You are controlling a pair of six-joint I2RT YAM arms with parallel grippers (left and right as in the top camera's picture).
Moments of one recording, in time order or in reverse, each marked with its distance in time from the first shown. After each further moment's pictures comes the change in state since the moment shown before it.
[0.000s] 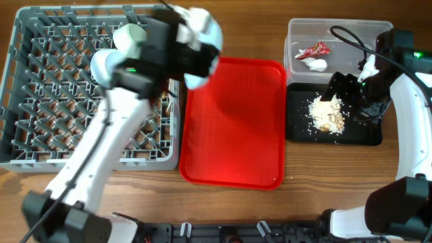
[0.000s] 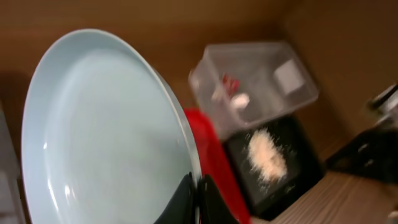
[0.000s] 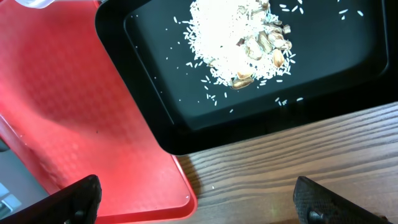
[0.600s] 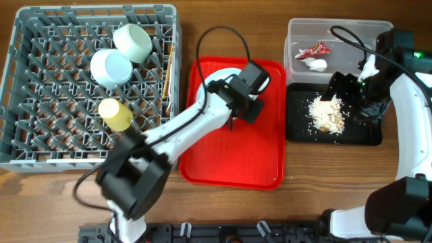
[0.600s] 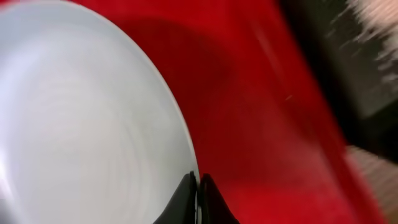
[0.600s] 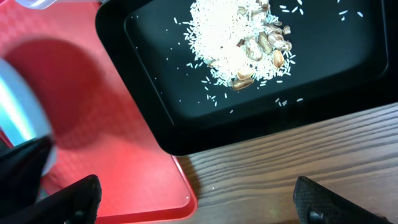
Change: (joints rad) left arm -0.417 0.373 -0.011 -0.093 -0.423 0.111; right arm 0.000 0.000 0.000 0.001 0.000 0.000
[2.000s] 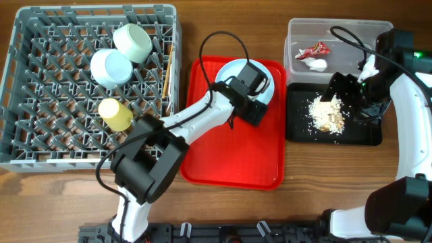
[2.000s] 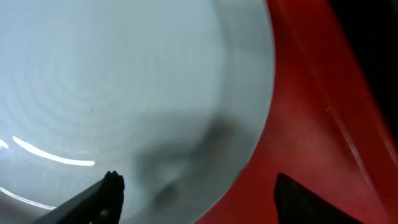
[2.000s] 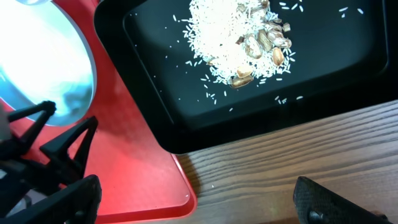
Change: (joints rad) left arm 0.026 0.138 -0.026 0.122 0.052 0.034; right arm 0.000 0.000 0.000 -0.004 0.000 0.000
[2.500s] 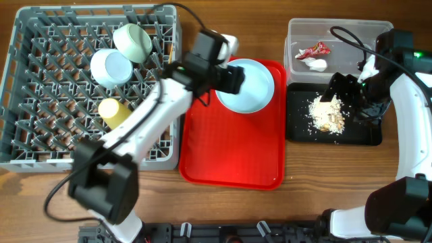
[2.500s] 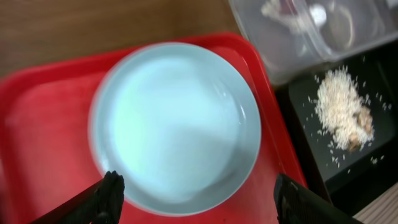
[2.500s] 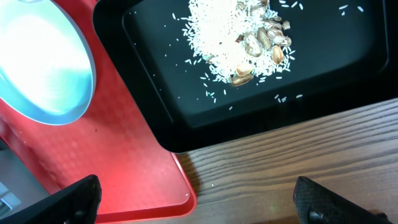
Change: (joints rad) left arm 0.174 -0.225 0.000 0.006 0.124 -0.109; right arm 0.000 0.000 0.000 -0.006 0.000 0.000
